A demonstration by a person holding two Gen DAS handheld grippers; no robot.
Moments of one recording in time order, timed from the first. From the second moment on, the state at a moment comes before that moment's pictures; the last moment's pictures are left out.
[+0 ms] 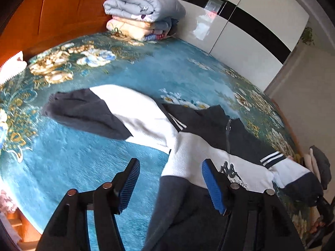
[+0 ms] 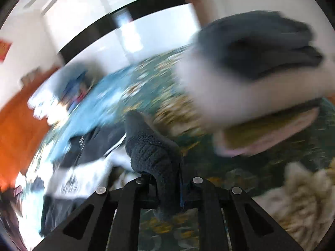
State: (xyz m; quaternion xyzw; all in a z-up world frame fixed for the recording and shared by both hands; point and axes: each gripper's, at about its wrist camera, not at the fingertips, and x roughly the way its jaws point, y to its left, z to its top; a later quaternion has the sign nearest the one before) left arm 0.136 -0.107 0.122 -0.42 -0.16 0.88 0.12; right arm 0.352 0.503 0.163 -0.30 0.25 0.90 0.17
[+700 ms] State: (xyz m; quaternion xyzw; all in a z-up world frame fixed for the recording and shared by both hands) left arm 0.186 -0.135 0.041 -0.49 -0.20 0.84 0.14; right arm 0.415 0.492 0.179 -0.29 0.23 0.91 0.20
